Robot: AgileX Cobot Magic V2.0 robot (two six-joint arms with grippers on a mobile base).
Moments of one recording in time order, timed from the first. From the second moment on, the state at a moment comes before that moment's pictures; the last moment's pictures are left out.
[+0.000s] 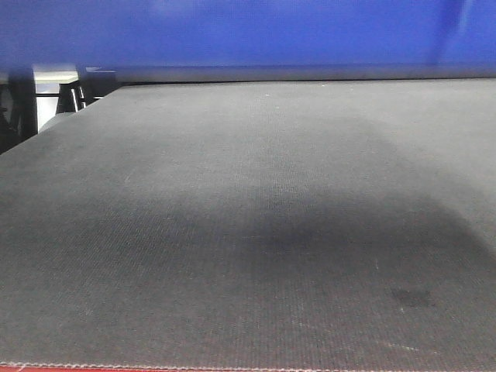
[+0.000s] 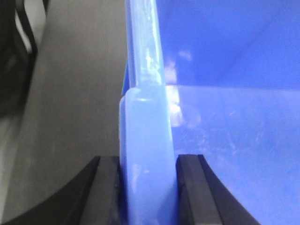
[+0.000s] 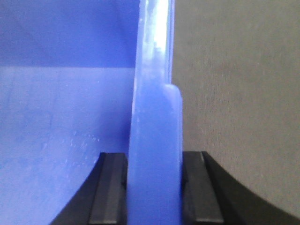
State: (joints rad) left arm -0.02 1.33 -1.64 -0.10 1.13 -0.10; right arm 0.23 1.34 -1.72 -0.01 1.29 0.16
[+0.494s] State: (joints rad) left arm -0.02 1.36 -1.32 -0.11 0.87 -0.09; right arm 0.23 1.35 -1.36 -0.02 1.02 0.18
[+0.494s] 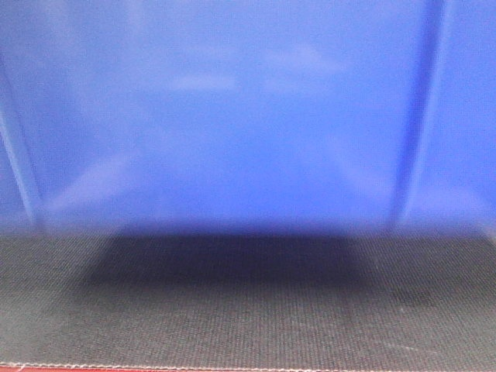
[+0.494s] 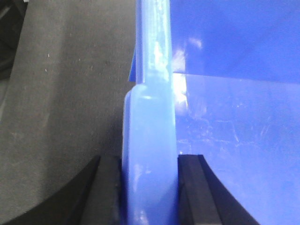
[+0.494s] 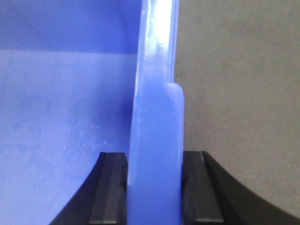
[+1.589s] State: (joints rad) left arm -0.03 1.36 -1.16 -0.12 0.77 -0.09; right arm 0.23 1.41 -1.32 -0.01 1.02 0.18
